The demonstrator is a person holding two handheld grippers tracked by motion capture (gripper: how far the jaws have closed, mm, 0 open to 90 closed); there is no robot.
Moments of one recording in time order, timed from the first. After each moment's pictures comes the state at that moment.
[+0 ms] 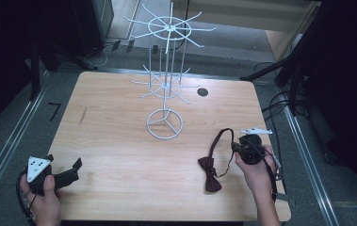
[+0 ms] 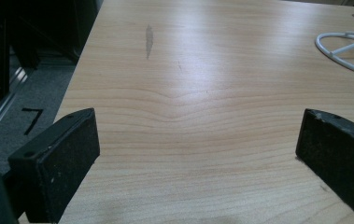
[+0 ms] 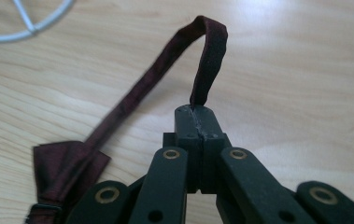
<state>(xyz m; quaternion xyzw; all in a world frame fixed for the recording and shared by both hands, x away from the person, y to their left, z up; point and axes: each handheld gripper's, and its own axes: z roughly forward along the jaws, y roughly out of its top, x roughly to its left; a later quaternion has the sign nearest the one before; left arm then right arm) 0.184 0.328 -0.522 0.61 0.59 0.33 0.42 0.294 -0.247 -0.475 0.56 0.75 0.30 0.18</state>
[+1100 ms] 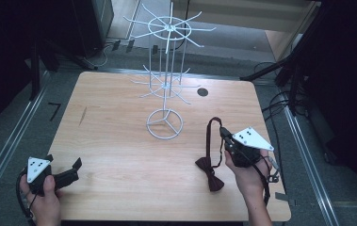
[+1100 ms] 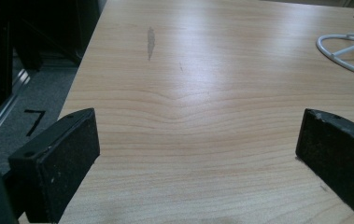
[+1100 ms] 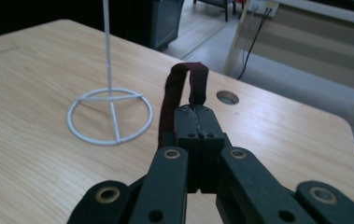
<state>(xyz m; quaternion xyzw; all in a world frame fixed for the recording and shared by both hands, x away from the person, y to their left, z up) 0.183 0.328 -0.522 0.61 0.59 0.34 0.41 0.251 -0.204 -0.420 0.41 0.72 0.46 0.32</state>
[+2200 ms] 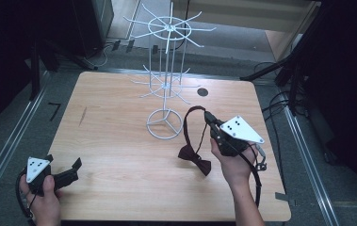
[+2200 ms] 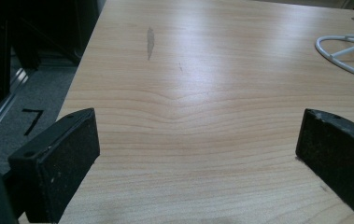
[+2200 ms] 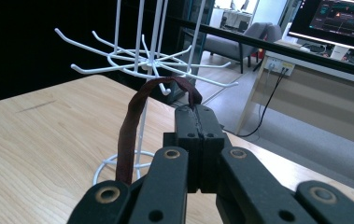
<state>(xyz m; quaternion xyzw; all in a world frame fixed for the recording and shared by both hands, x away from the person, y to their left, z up) 0.183 0.329 -0.522 0.61 0.59 0.33 0.42 0.266 -0.166 -0.391 0.34 0.69 0.54 0.35</state>
